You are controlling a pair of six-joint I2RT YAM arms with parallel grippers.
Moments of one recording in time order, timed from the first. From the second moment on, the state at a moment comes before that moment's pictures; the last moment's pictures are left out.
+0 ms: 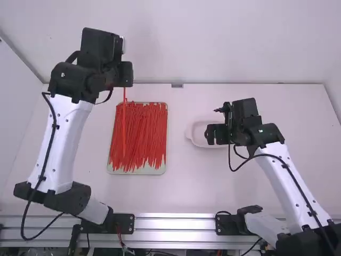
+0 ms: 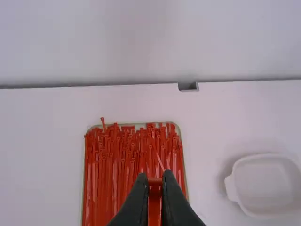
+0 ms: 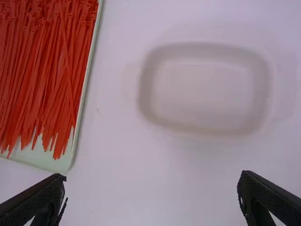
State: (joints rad) left arm -0.23 1.59 2.08 -1.19 -0.09 -0.19; right arm 0.26 1.23 1.10 -0.90 -0.20 0.13
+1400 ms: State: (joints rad) left arm -0.28 1.09 0.98 -0.18 0.26 -0.34; right arm 0.38 1.23 1.10 -0.50 -0.64 0.14
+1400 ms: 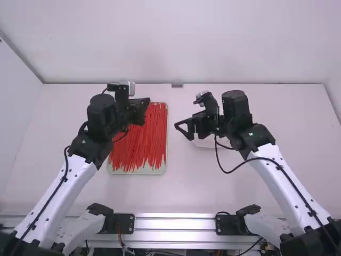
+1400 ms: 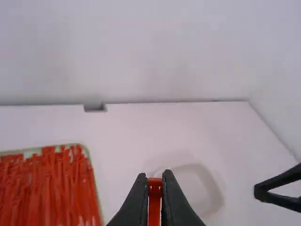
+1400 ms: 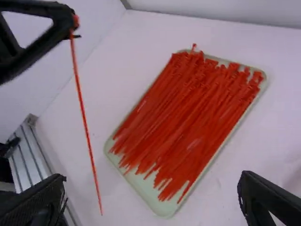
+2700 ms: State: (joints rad) left arm -0.38 1.10 0.98 0.12 0.37 -0.72; right arm 0.49 1.23 1.10 -0.39 -0.69 0.16
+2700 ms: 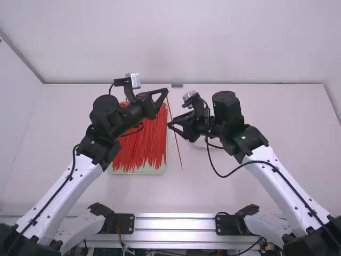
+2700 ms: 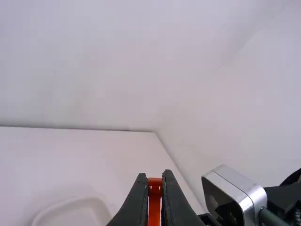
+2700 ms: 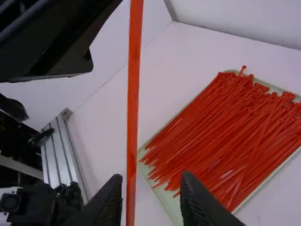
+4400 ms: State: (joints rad) left arm -0.17 1.30 1.33 0.30 1.09 -0.49; right arm 0.07 1.23 1.22 -0.19 -1.27 -0.16
